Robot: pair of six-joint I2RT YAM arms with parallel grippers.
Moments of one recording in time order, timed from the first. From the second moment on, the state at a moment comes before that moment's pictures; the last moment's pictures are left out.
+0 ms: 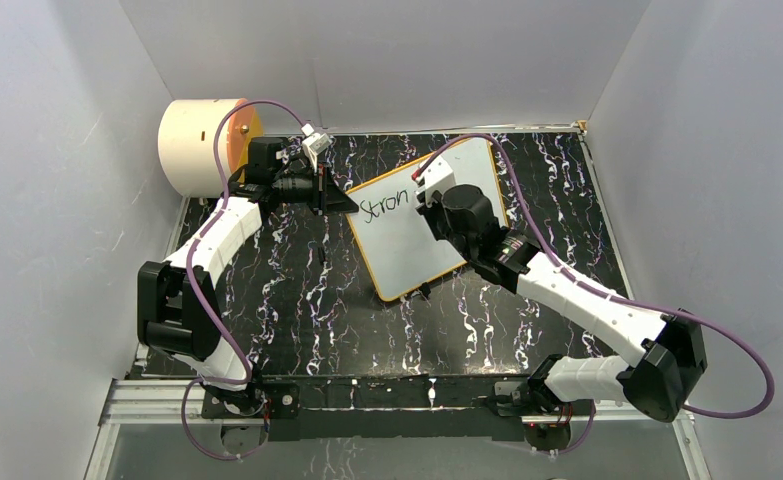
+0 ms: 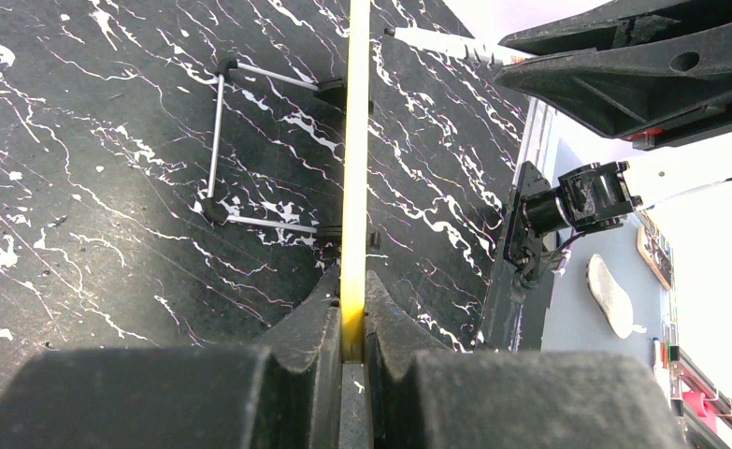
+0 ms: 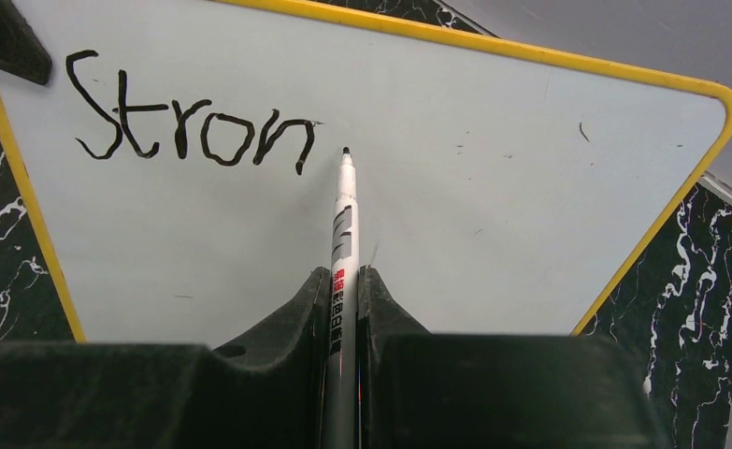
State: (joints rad) left arm -0.21 1.58 1.22 -0.27 1.05 -0.08; right arm 0.84 1.23 1.05 -0.20 0.35 -0.11
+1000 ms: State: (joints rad) left arm -0.21 1.58 1.22 -0.27 1.04 -0.08; right arm 0.82 1.27 1.05 -0.17 0.34 -0.12
